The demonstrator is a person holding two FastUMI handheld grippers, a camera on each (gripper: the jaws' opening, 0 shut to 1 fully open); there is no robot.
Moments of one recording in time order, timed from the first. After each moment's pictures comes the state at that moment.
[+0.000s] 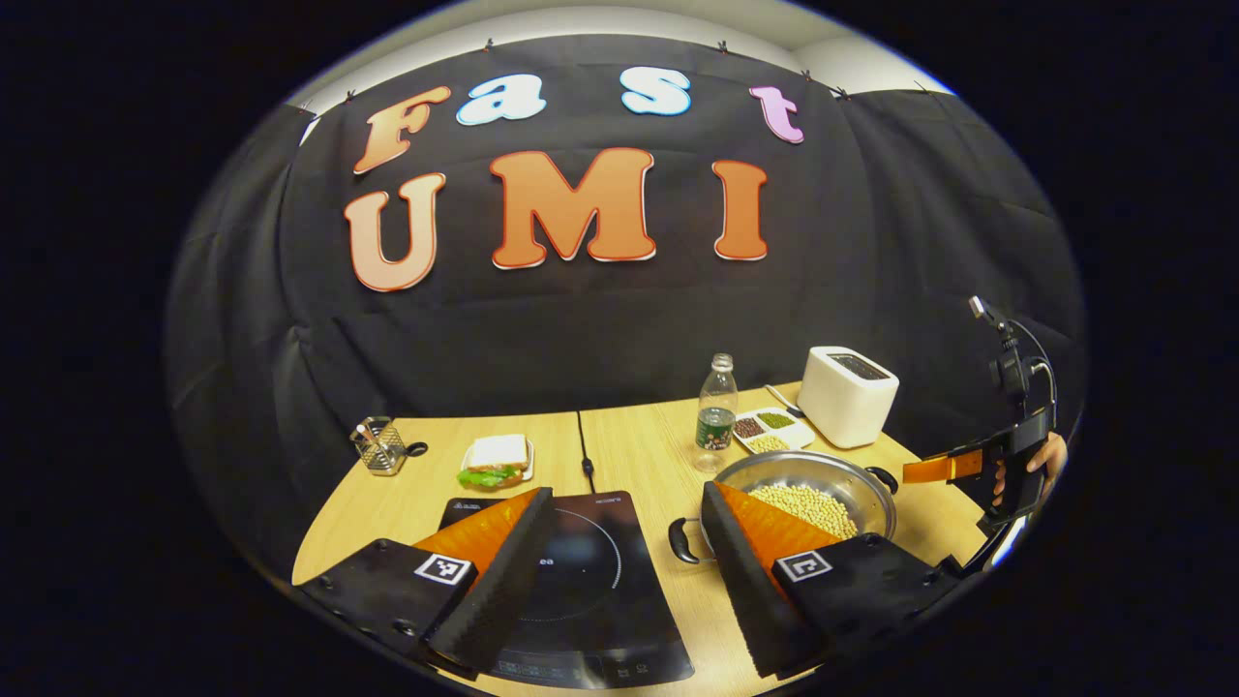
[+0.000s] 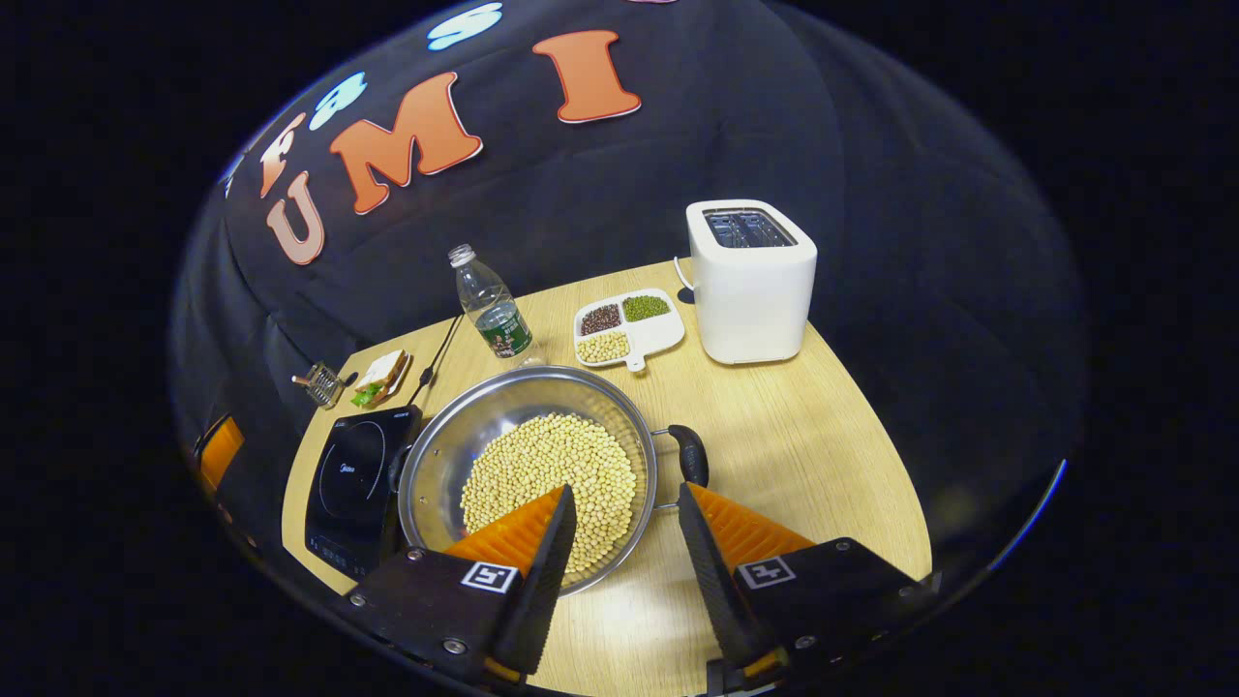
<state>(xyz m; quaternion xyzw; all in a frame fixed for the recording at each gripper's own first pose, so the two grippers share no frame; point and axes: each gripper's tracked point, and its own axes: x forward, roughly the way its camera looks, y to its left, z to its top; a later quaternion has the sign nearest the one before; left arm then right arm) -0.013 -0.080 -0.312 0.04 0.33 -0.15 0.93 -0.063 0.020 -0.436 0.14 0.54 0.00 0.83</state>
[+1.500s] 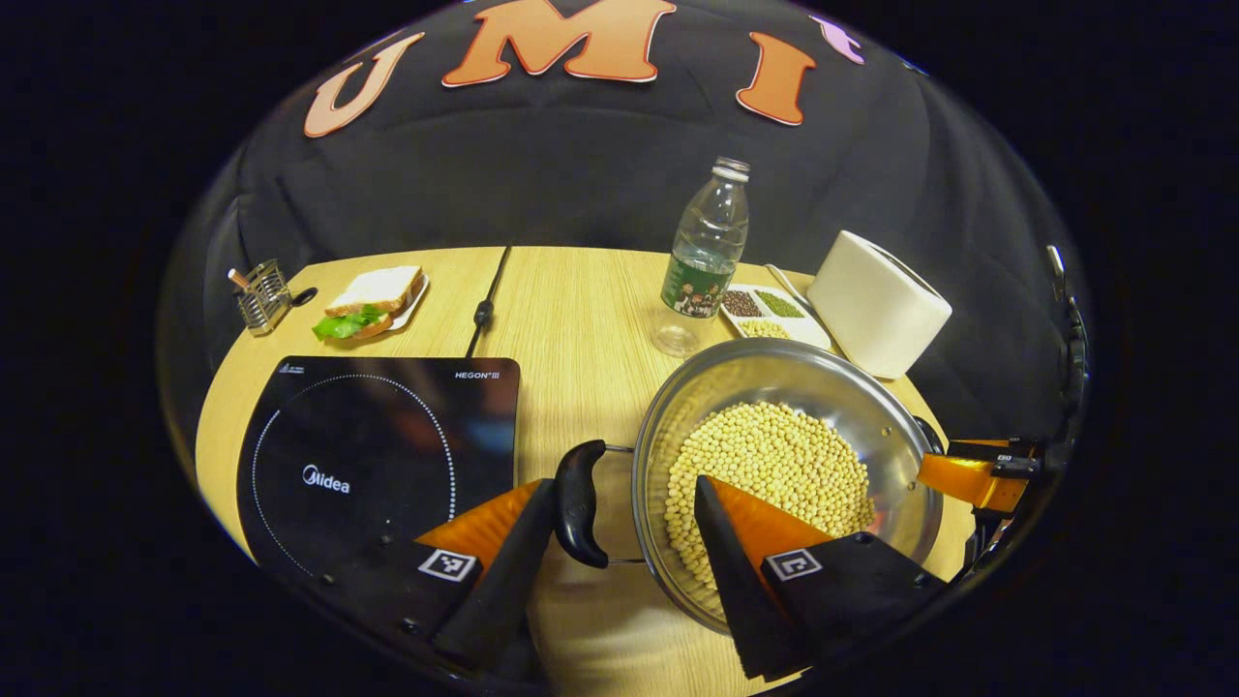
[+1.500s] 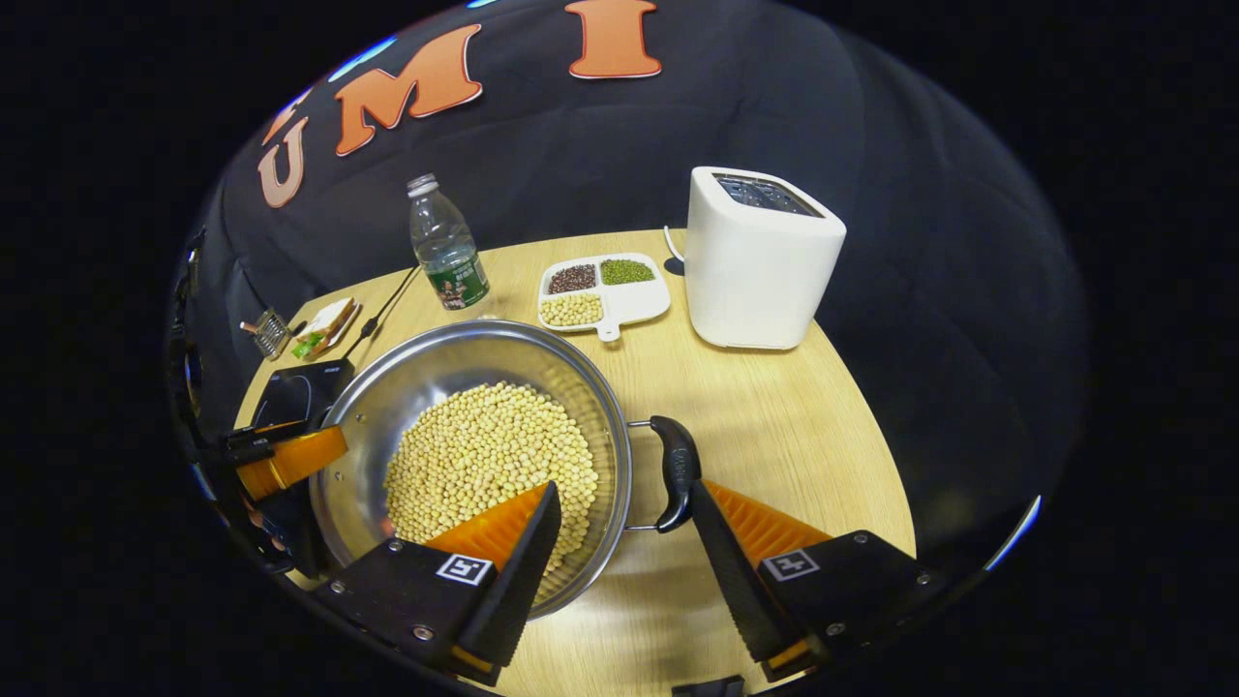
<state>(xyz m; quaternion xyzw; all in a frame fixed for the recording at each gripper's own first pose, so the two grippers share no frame) -0.013 -0.167 -0.517 -0.02 0.51 -0.14 0.85 -0.061 0.013 -0.508 0.06 0.58 -0.02 0.81</state>
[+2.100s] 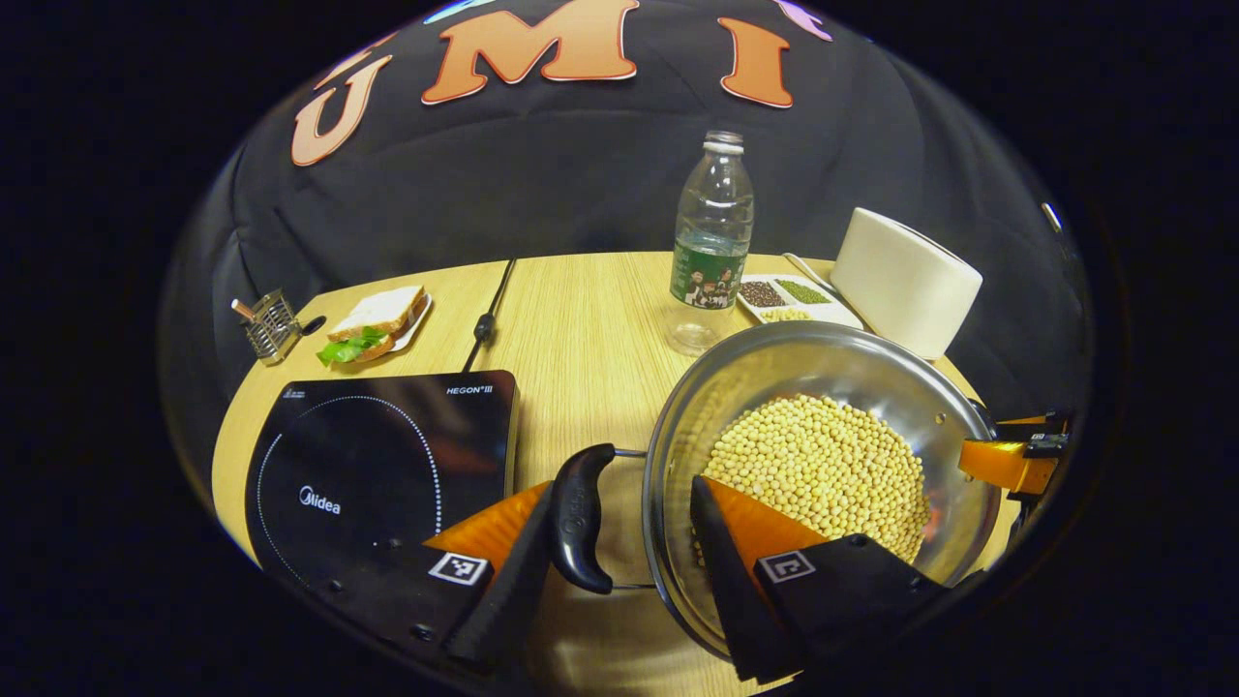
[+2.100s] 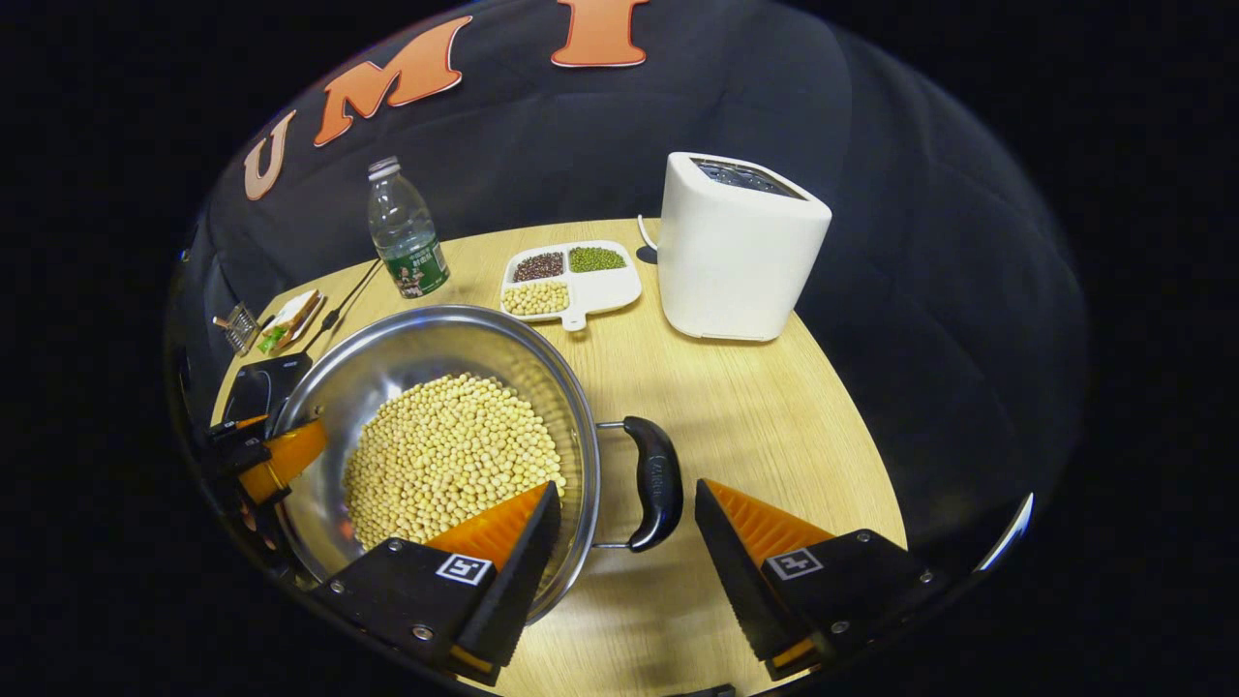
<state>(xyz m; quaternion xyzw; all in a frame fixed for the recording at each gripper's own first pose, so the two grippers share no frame) 0.002 -0.171 -0.555 0.02 0.49 -0.13 0.86 -0.061 -0.001 -0.533 0.03 0.59 -0.05 0.81</state>
